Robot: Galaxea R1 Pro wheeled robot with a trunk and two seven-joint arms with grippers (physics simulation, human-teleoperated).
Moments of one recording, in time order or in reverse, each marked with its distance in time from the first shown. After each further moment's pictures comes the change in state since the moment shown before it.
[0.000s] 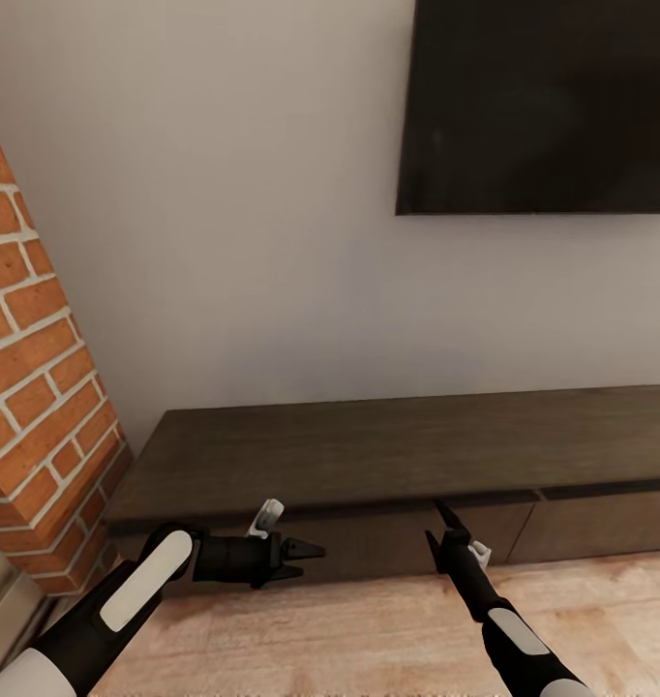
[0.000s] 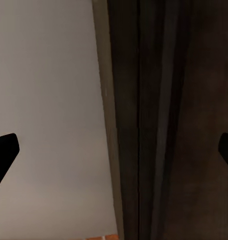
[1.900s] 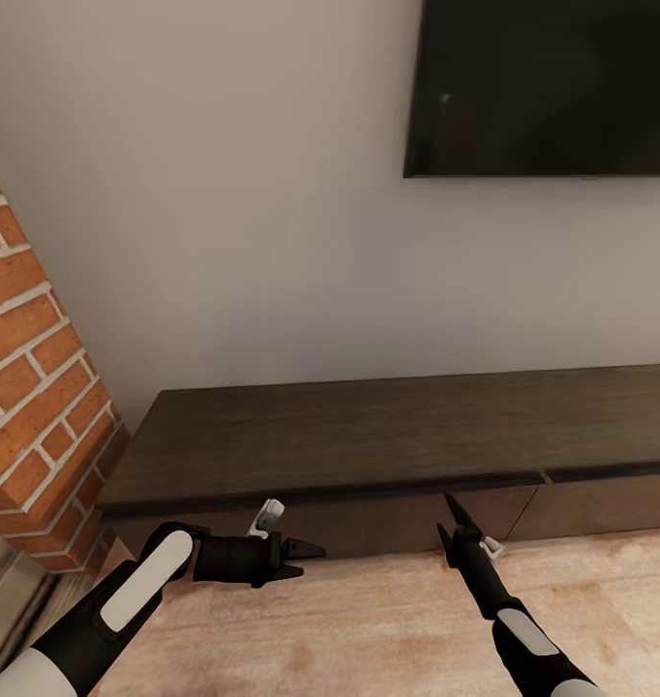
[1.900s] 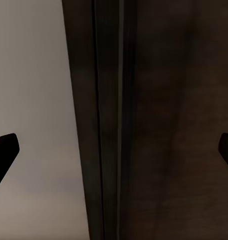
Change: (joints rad) left arm 0.000 -0.001 0.000 0.000 0.000 0.000 0.000; right arm 0.000 -0.031 0.010 0.001 0.021 -0.051 0.090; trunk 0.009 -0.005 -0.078
